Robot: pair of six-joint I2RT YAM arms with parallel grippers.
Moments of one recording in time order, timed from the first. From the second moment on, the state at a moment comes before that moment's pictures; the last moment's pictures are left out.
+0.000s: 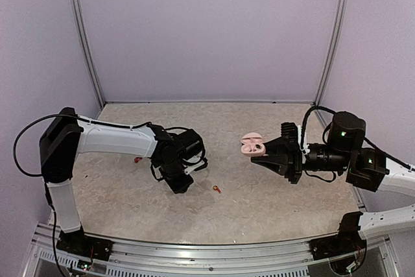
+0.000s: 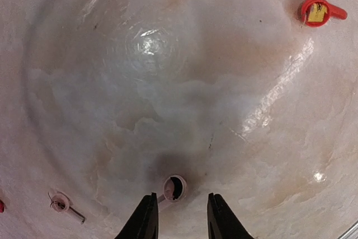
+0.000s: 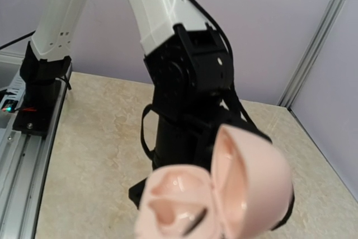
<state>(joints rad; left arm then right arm) -0.93 1.91 1.30 -0.78 -0.07 0.00 0.98 0.84 0.70 0.04 -0.38 -0.36</state>
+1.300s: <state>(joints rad) -0.88 1.45 1.18 -0.41 0.15 0.01 0.98 0.85 0.63 0.23 -0.26 -0.24</state>
